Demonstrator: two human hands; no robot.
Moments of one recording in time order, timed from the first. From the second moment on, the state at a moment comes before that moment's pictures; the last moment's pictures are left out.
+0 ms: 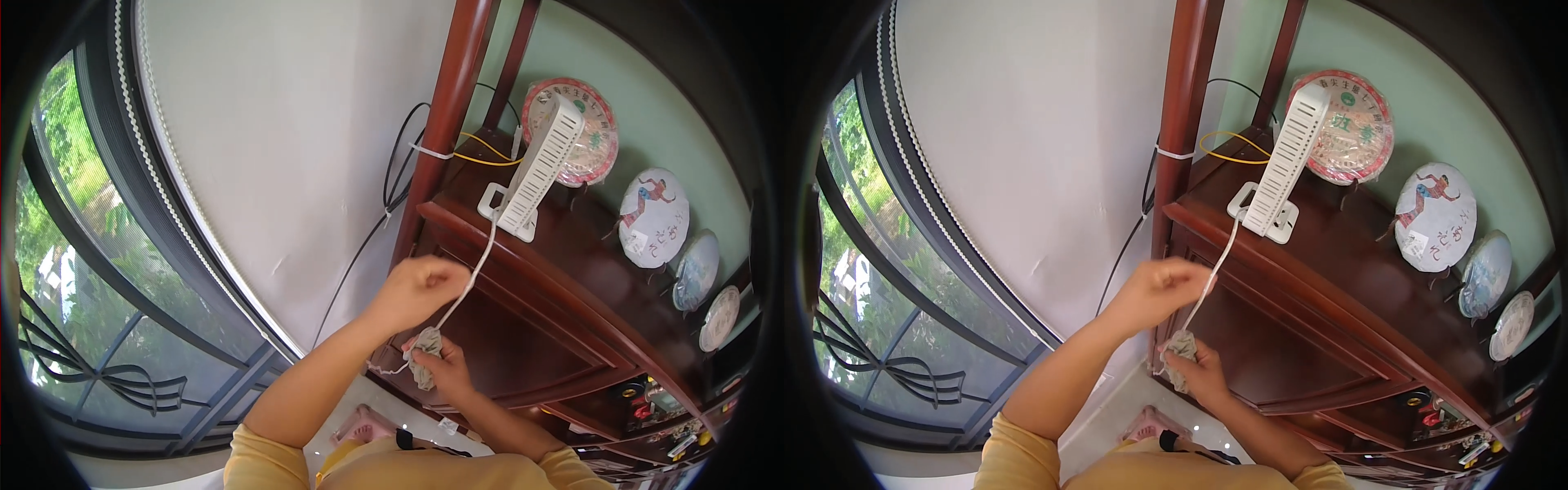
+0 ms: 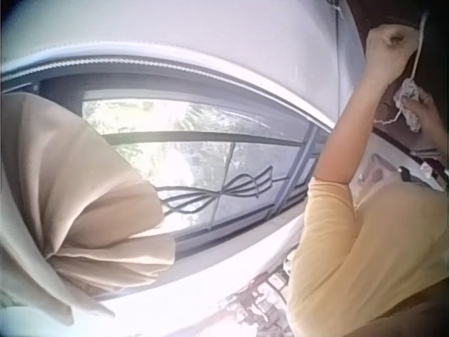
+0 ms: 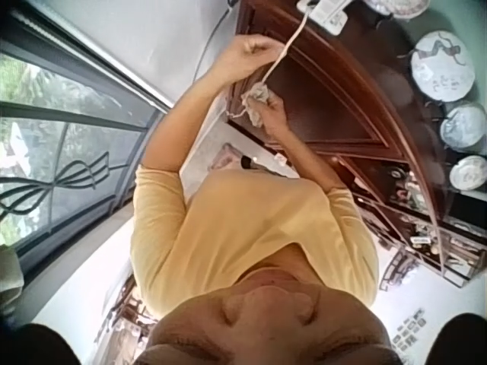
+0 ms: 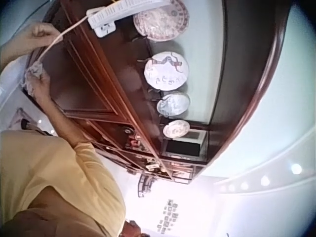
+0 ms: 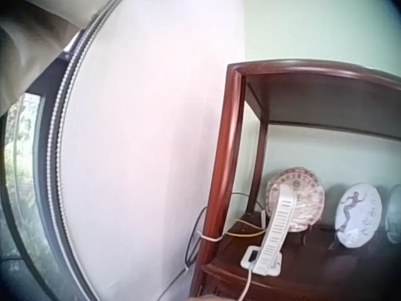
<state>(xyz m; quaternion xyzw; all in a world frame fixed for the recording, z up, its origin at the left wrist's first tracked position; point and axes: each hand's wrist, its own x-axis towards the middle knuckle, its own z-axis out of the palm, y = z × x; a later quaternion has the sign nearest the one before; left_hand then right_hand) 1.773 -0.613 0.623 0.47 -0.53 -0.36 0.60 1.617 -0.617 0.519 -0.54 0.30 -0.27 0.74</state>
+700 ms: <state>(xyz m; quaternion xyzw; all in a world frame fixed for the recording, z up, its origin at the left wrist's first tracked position) 1.762 -0.585 0.603 0.49 -0.54 -0.32 0.61 1.534 -0.639 0.557 -0.76 0.44 -0.20 0.44</state>
